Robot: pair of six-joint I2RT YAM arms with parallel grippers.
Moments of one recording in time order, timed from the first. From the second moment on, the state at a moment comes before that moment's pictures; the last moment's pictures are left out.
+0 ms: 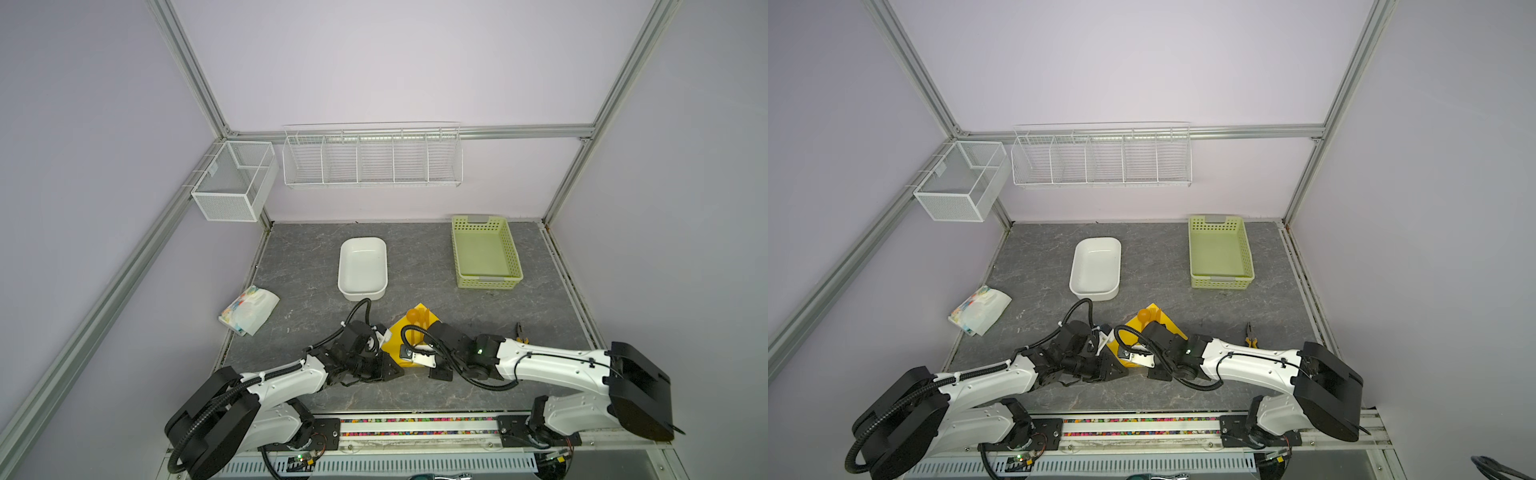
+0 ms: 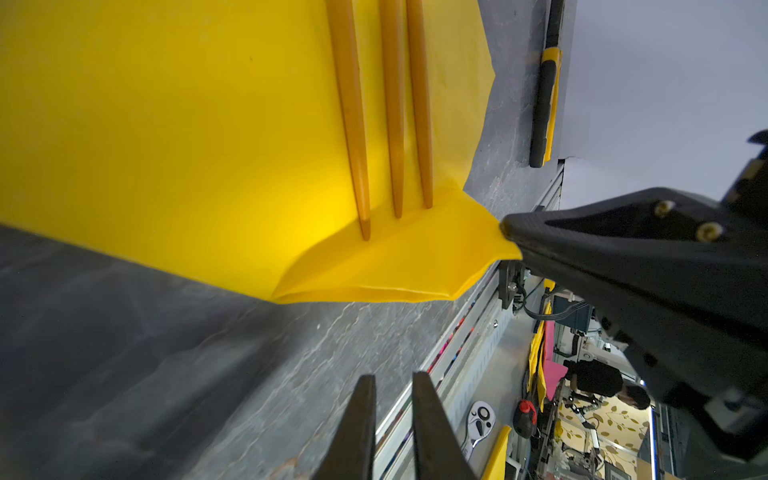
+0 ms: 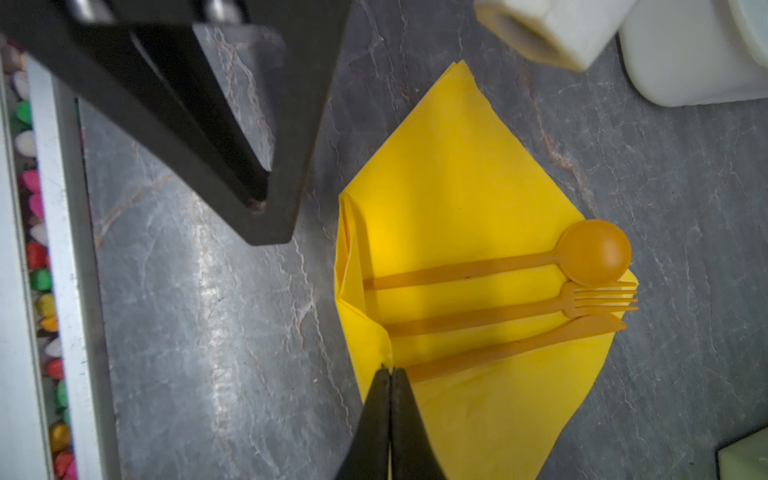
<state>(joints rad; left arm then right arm) -0.79 1.24 0.34 0.05 0.65 -0.83 1.10 1.37 0.75 -0.37 0.05 -0.42</state>
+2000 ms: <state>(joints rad) -0.81 1.49 0.53 0.06 0.58 -0.82 1.09 1.17 0.64 -0.36 0.02 0.72</state>
